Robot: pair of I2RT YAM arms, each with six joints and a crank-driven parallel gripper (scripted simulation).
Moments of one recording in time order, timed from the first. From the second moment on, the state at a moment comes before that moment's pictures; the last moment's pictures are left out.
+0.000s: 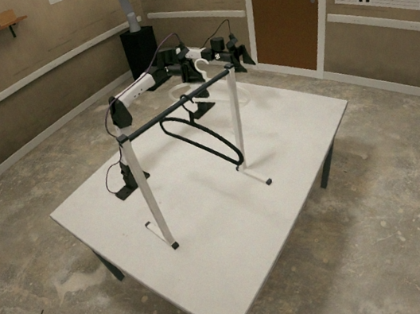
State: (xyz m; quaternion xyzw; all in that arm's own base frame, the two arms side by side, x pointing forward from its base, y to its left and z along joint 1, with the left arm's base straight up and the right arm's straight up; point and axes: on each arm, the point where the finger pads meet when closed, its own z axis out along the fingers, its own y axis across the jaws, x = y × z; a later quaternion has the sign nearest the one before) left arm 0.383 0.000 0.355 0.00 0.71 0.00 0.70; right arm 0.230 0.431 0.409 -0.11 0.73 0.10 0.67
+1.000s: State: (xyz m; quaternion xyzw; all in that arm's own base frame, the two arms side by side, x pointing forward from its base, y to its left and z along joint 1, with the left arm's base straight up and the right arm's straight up) left arm 0.383 -0.011 0.356 0.02 0.71 -0.03 0.70; right arm 0.230 0.431 0.409 -0.11 0.73 0.10 0.67
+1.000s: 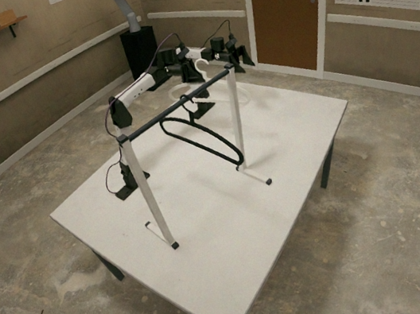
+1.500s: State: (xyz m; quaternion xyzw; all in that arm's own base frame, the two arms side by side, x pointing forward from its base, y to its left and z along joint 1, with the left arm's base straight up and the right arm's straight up) left arm 0.339 -0.100 0.402 0.20 0.63 -0.25 0.71; right arm 0.230 0.431 0.408 -0.11 0.73 0.10 0.67
